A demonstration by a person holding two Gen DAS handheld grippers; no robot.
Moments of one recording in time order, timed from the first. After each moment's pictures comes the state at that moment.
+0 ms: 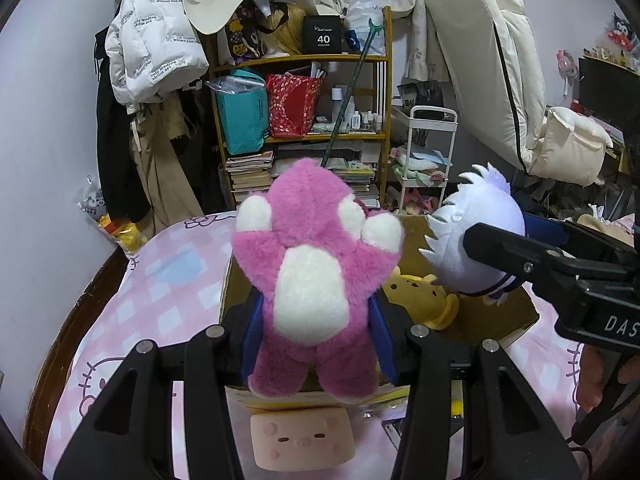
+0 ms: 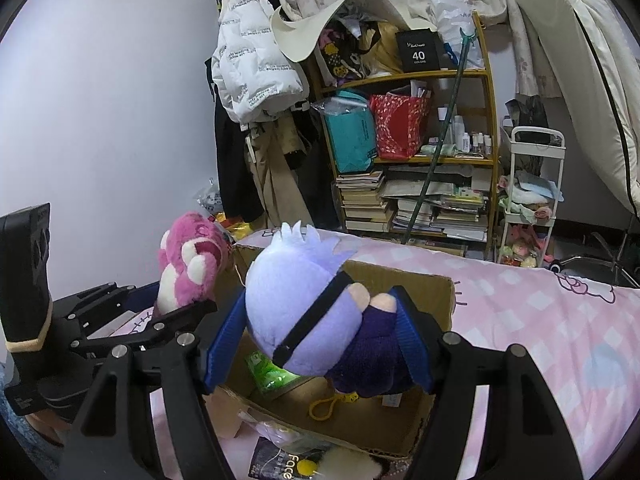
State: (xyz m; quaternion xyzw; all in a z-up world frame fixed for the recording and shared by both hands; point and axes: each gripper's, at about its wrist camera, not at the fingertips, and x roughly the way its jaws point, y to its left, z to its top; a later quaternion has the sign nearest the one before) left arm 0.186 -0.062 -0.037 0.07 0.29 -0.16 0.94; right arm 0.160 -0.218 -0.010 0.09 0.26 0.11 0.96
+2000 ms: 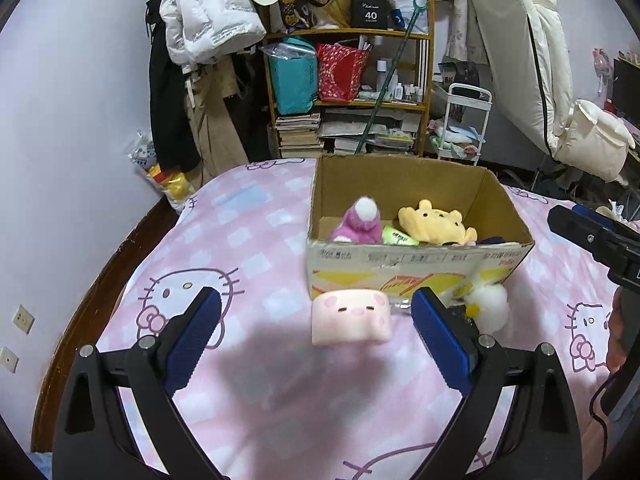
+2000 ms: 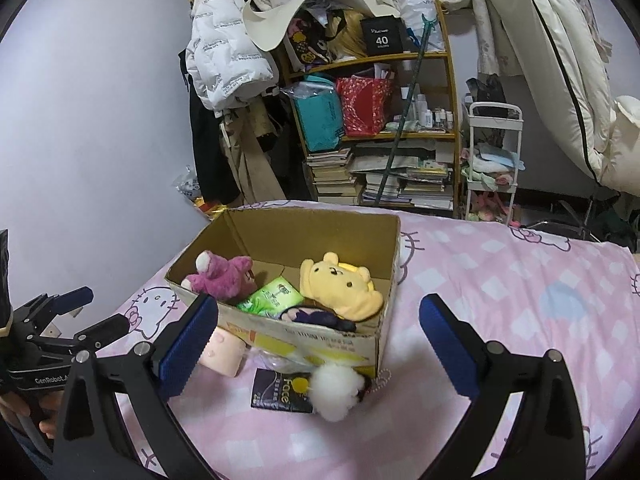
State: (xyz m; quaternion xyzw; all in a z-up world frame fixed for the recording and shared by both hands) left arm 0.099 0.002 -0.023 0.06 0.36 -0.09 0.93; right arm 0.085 -0.227 -0.003 0.11 0.30 0.05 0.95
